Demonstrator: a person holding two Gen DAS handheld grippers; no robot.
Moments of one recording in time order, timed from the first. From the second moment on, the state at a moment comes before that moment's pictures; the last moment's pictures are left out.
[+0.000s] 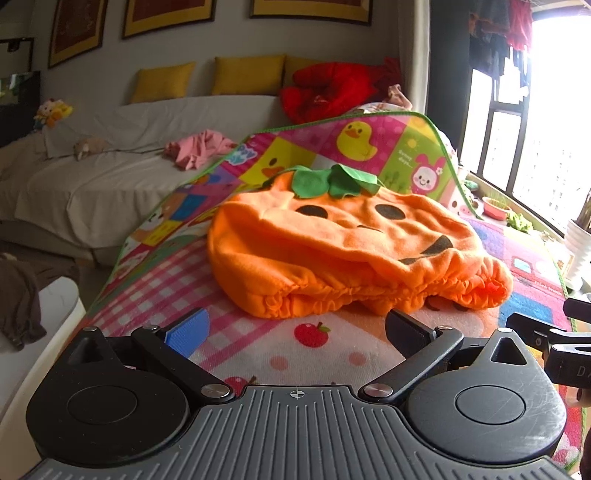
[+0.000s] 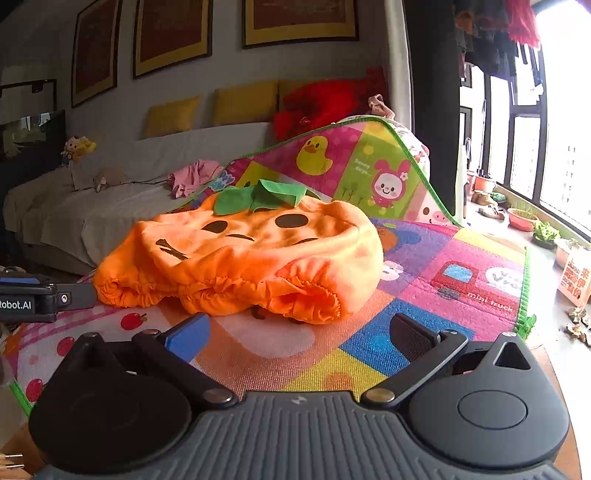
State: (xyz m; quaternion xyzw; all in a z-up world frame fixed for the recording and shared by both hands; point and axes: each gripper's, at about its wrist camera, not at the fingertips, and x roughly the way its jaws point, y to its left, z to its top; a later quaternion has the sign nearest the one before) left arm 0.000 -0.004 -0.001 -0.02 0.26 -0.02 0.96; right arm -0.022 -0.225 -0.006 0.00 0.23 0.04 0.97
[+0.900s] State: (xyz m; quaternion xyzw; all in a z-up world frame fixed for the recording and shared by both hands) left arm -0.008 -0.008 0.001 -0.01 0.28 -0.02 0.96; right arm -0.024 -0.222 -0.007 0.02 0.25 0.07 0.97
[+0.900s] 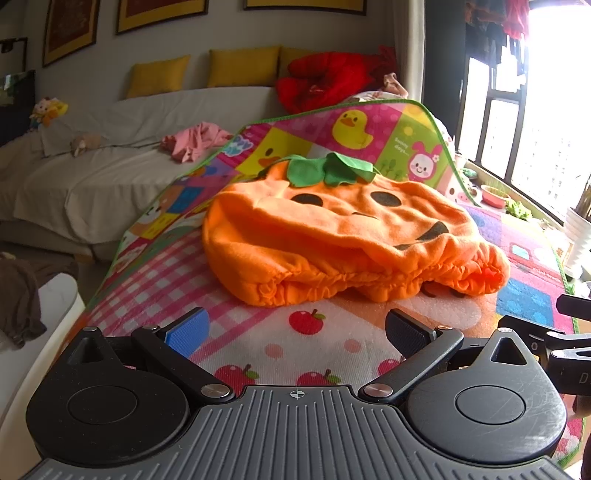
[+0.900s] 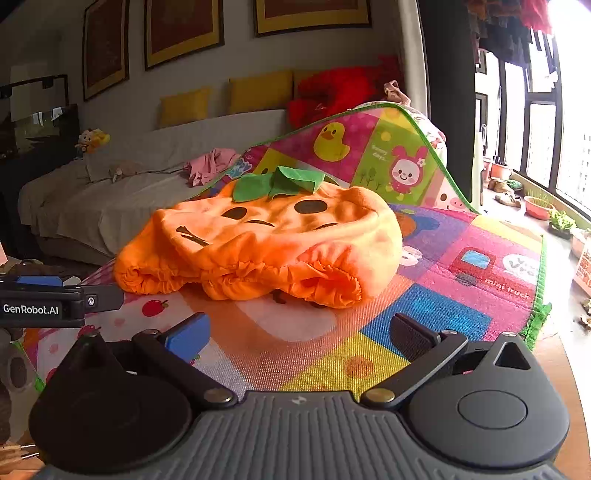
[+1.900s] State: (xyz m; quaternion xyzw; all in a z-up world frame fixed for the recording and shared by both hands) left arm -0.006 -0.013 -0.004 0.00 0.29 -0.02 0.96; right arm -0.031 -0.212 -0.010 -0.04 0.22 0.02 0.97
